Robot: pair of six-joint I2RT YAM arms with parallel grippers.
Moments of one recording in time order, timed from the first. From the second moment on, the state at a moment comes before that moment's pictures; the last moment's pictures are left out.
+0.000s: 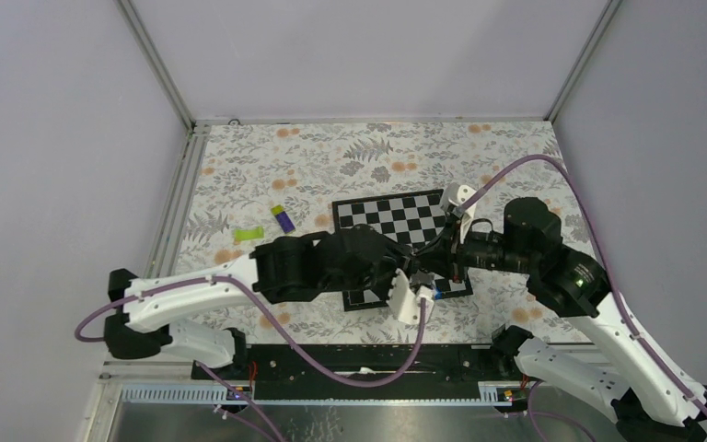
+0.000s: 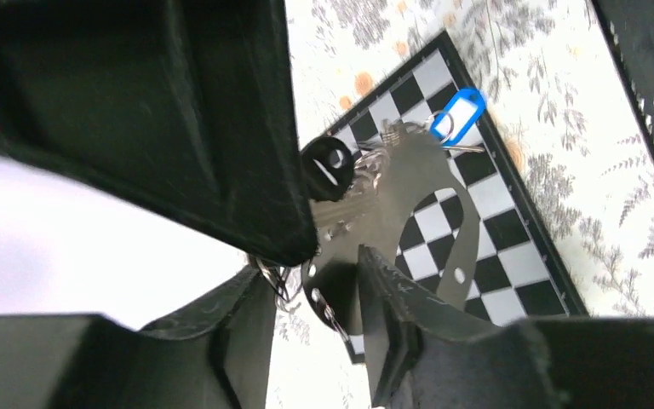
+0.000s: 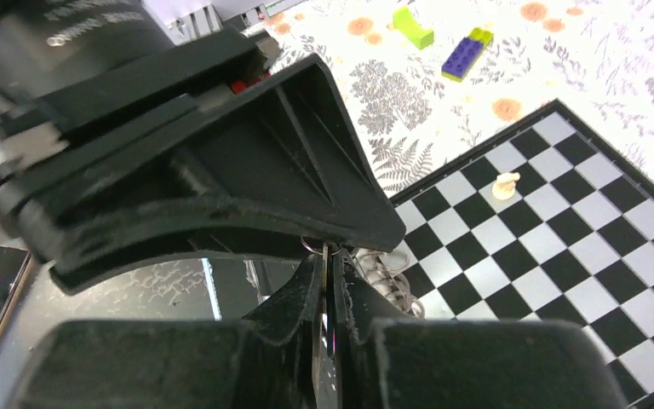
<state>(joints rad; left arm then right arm) -1.35 1.35 1.45 -0.71 -0.07 0.95 0.72 0.77 1.06 -0.63 -0.53 0.06</state>
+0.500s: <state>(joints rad) -1.36 1.10 1.12 -0.21 -0.02 0.77 0.72 0.85 1.35 -0.89 -0.53 -0.12</state>
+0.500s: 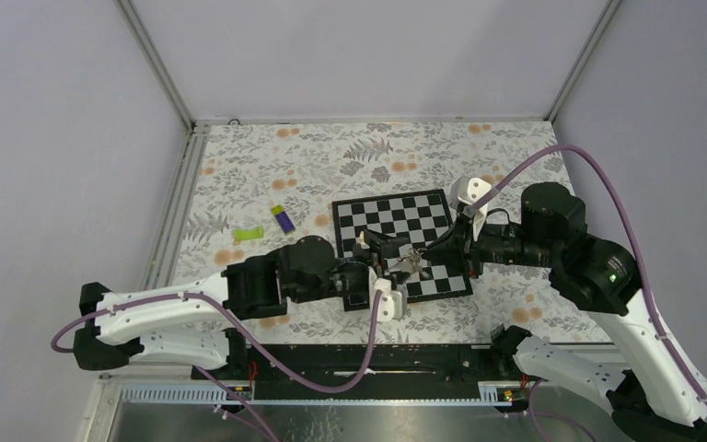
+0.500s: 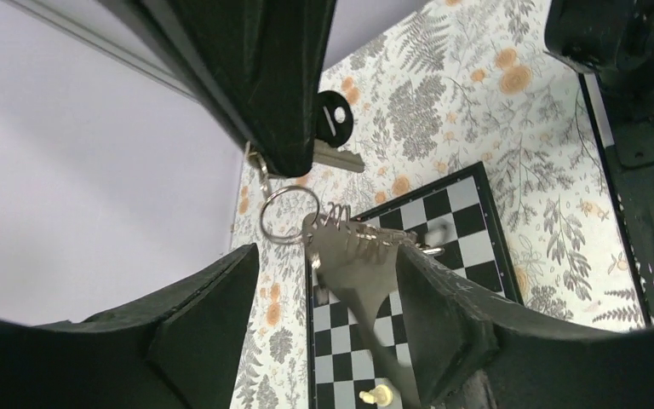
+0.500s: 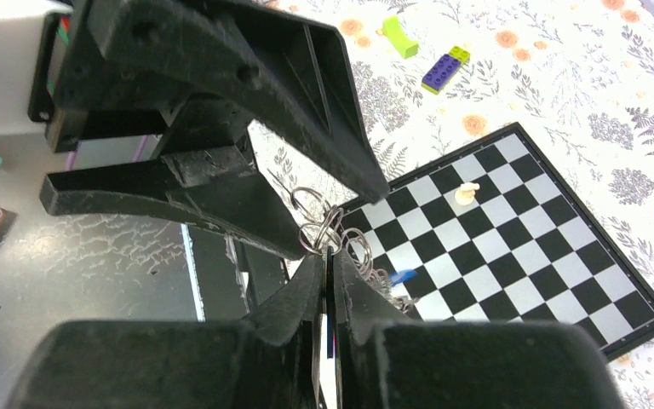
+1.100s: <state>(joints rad) -1.35 1.02 1.02 0.08 -0.05 0.67 0.72 0.87 1.42 -0.97 -0.55 -0.20</state>
